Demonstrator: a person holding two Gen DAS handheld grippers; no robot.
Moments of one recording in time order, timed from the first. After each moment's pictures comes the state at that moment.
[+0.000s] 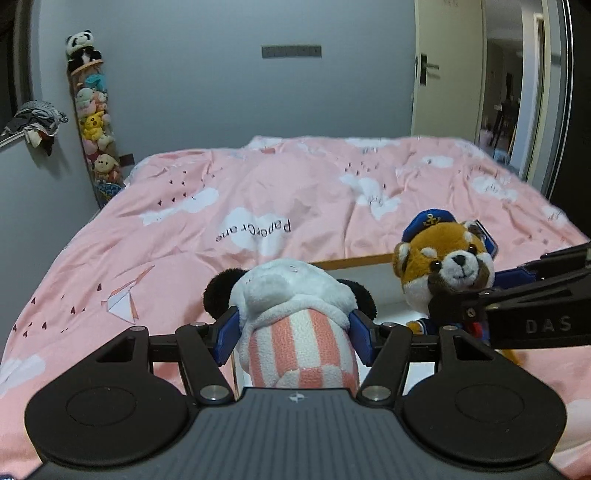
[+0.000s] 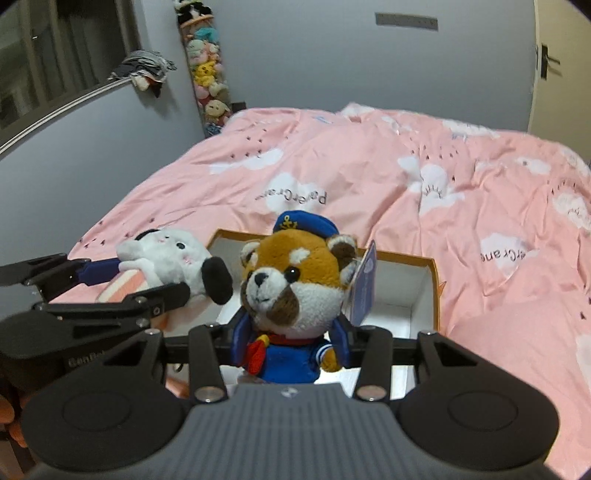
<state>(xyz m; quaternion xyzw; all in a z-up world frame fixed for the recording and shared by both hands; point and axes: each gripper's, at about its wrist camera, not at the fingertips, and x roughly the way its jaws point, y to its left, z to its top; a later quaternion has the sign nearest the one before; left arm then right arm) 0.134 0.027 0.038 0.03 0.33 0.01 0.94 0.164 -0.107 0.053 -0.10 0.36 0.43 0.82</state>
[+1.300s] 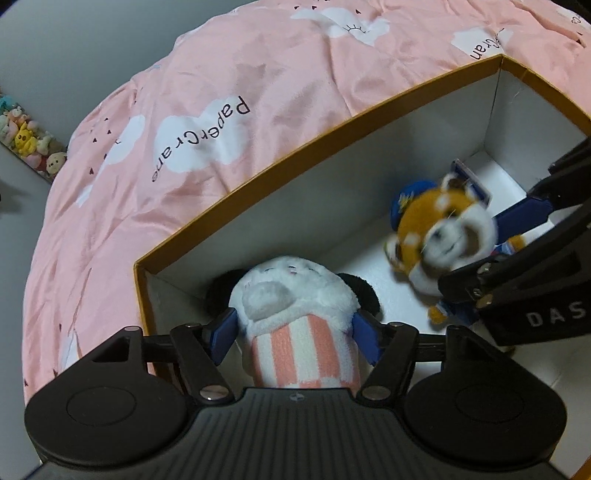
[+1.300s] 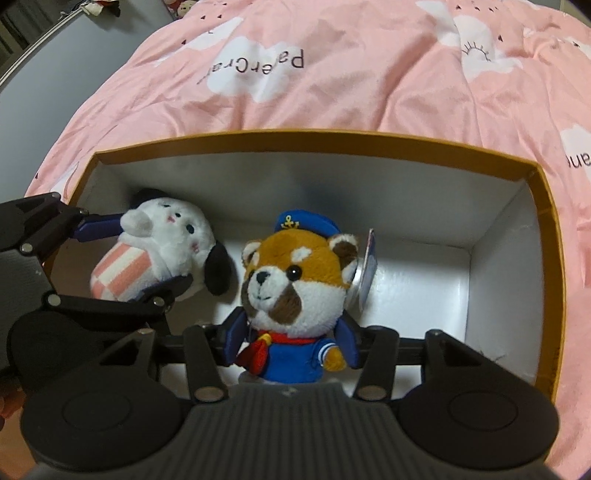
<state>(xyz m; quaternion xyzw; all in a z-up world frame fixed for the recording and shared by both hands) 0.266 0.012 -0.087 0.22 0.51 -0.02 0.83 0.280 -0.019 -0.089 -0.11 0.54 0.42 0.73</state>
